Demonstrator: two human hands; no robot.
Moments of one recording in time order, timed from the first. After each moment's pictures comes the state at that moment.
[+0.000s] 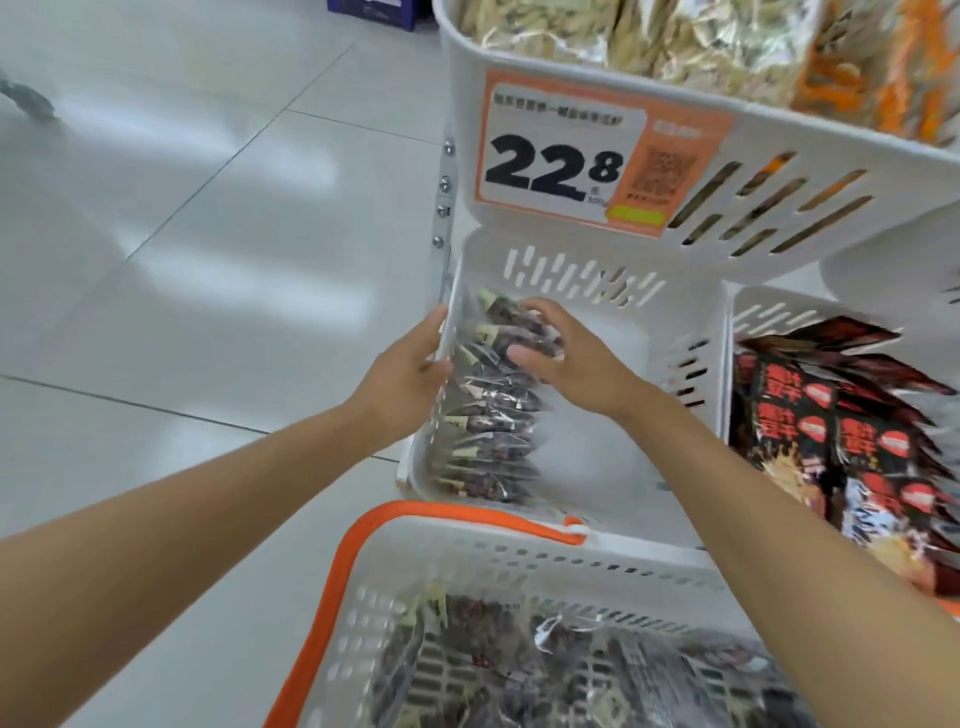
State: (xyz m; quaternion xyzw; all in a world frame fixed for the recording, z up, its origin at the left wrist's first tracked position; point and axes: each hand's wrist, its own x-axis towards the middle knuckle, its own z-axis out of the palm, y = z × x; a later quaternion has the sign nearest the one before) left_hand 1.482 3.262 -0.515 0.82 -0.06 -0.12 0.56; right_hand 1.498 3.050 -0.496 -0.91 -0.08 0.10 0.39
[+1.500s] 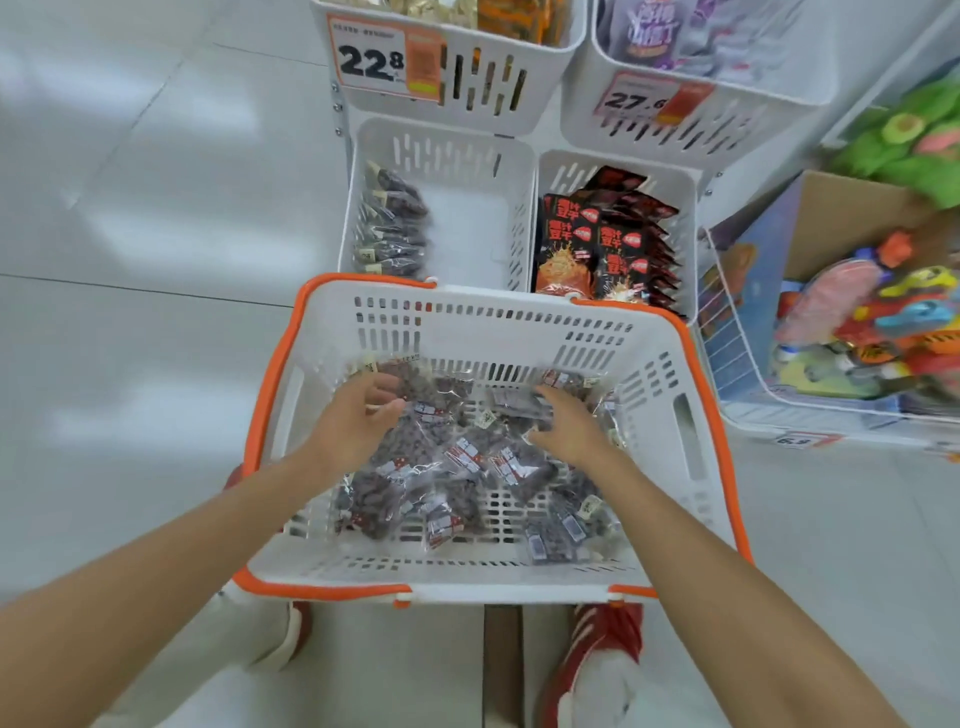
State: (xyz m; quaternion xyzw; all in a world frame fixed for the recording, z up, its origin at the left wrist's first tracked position) left_hand 1.187 3.240 -0.482 0.82 0.01 -0.21 0.54; right_hand 1.163 2.954 -0.528 -0.94 0.11 0.21 0.26
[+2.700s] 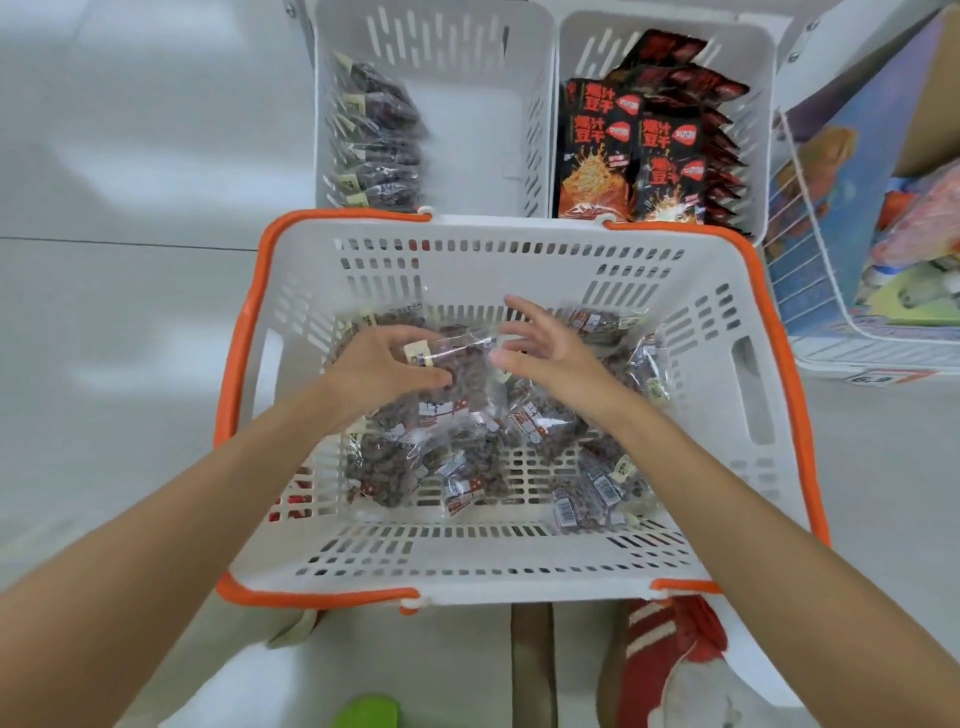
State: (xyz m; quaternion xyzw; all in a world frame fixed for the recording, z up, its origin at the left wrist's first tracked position) left_hand 1.221 3.216 -0.492 0.78 0.02 -0.32 0.53; right_hand 1.175 2.990 -0.498 -0.78 0.08 0.20 0.59
